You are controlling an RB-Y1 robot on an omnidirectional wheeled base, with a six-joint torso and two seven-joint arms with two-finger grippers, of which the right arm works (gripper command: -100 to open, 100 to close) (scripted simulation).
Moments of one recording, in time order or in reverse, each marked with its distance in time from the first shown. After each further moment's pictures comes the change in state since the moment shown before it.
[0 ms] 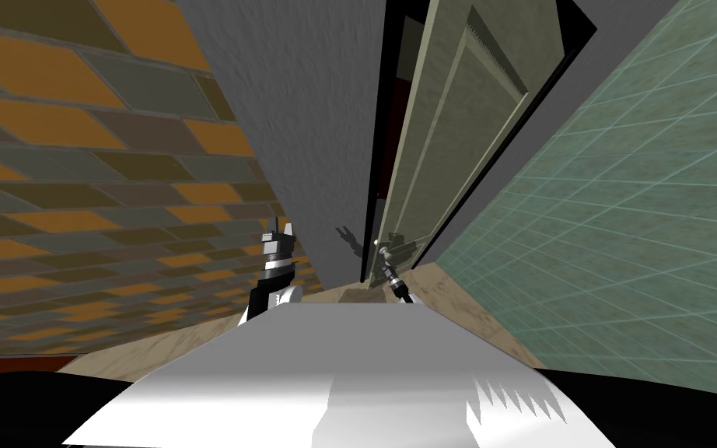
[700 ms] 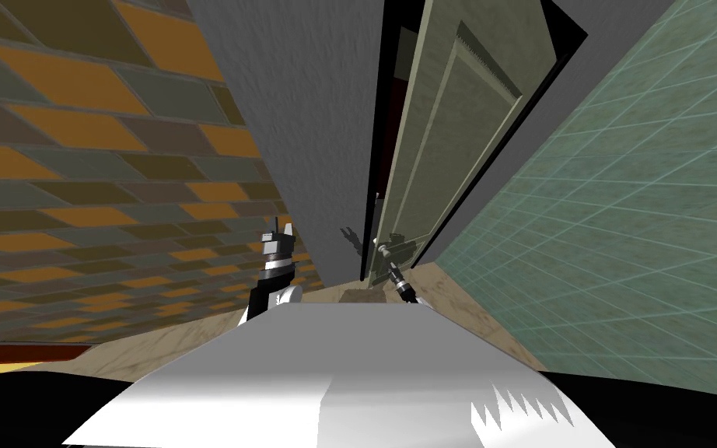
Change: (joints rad) arm 0.033 -0.054 -0.035 0.001 0.051 -0.059 0.191
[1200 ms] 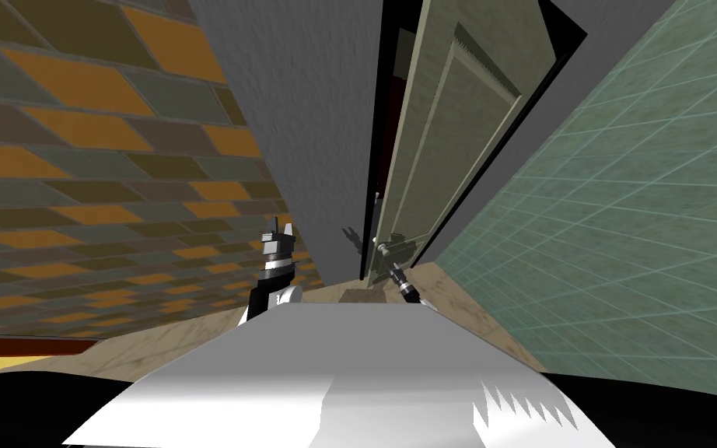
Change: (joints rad) arm 0.015 -0.029 -0.020 0.007 0.026 -0.038 0.125
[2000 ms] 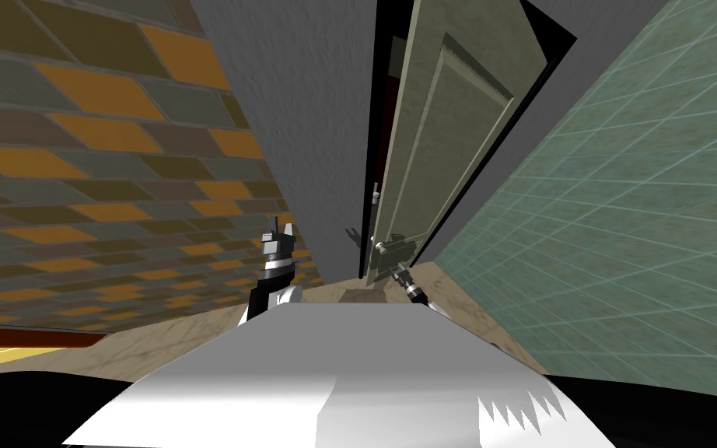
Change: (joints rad) arm 0.025 -0.057 -0.036 0.005 0.047 -0.061 0.178
